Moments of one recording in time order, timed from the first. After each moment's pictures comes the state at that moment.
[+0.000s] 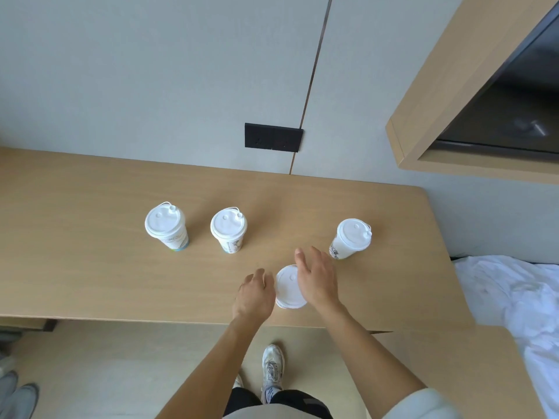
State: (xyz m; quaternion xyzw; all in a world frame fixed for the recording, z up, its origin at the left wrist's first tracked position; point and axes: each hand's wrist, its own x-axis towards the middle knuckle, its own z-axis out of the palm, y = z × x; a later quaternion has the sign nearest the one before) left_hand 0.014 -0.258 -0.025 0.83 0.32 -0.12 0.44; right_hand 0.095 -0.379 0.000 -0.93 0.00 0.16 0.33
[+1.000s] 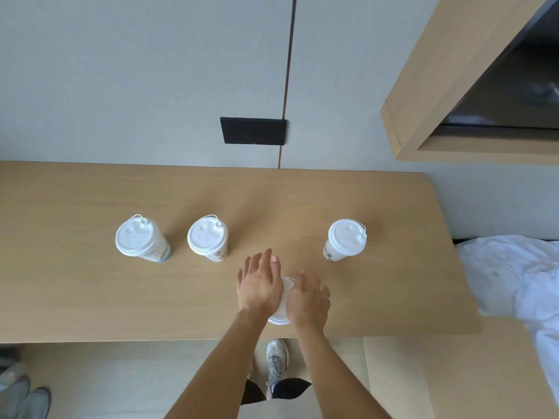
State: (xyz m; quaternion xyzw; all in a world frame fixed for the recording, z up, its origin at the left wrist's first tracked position) left_hand 0.080 -0.284 -0.026 0.89 0.28 -0.04 0.35; right_hand 0.088 -0.381 -0.026 -0.90 0.18 0.23 0.32
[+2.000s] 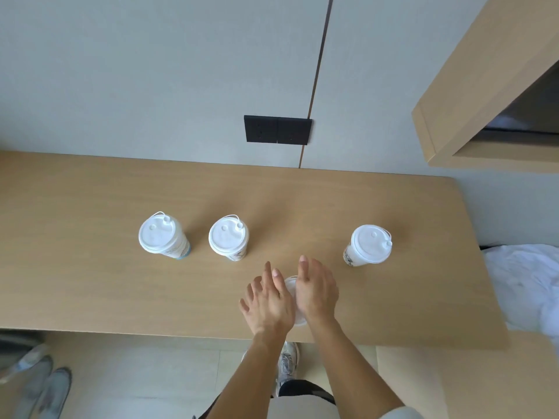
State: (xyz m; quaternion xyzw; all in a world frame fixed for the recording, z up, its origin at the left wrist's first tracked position) left_hand 0.052 -0.284 -0.026 0.84 0.41 -0.12 0.34; right_hand 0.115 -0.351 -0.024 -0.95 0.06 0.19 0.25
